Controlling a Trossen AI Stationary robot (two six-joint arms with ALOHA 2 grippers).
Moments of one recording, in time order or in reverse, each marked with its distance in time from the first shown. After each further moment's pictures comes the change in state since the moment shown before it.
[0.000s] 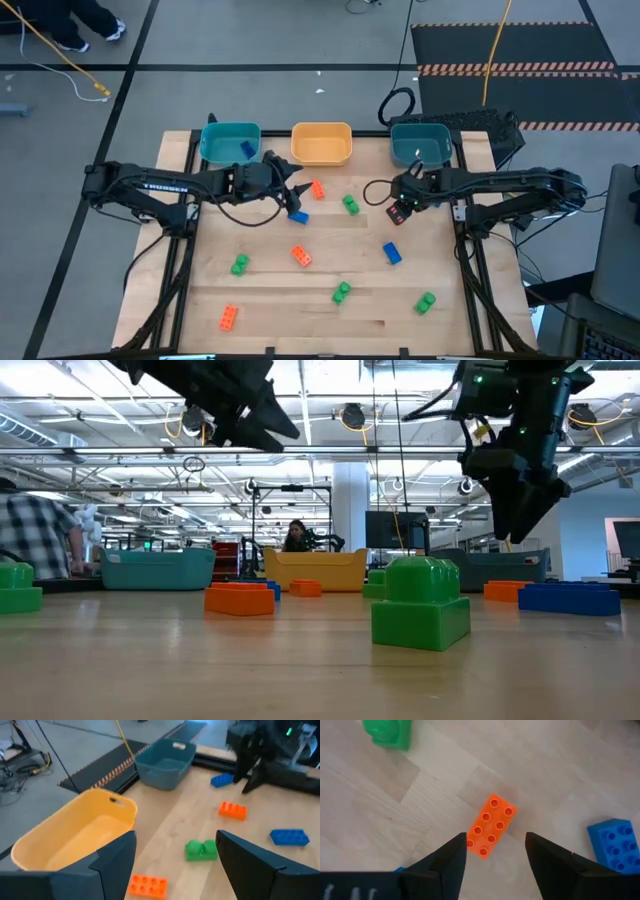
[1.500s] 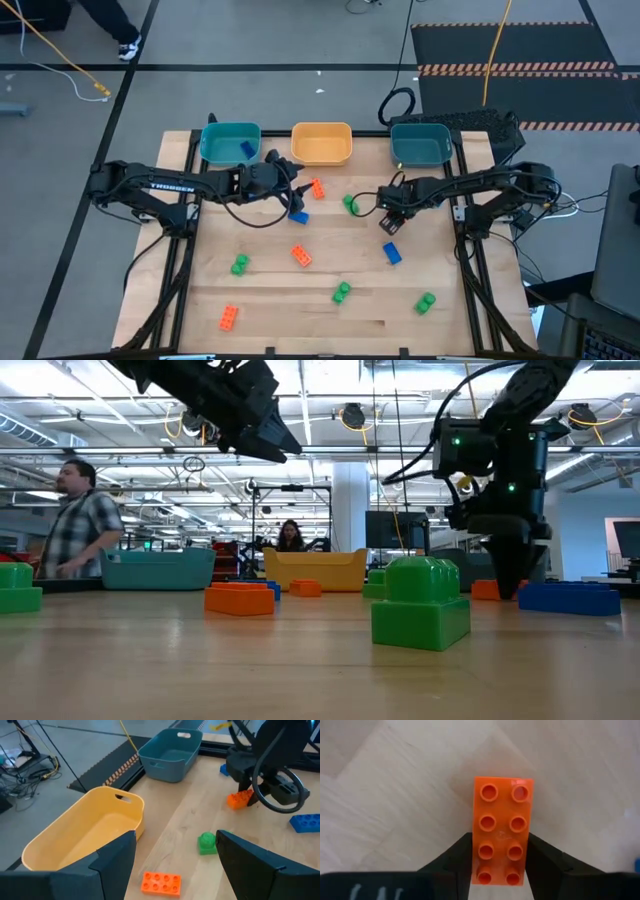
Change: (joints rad) left arm 0.015 0.040 -0.001 0.011 -0.014 0.082; right arm -0.001 0.262 -0.082 0.215 -0.025 -0.182
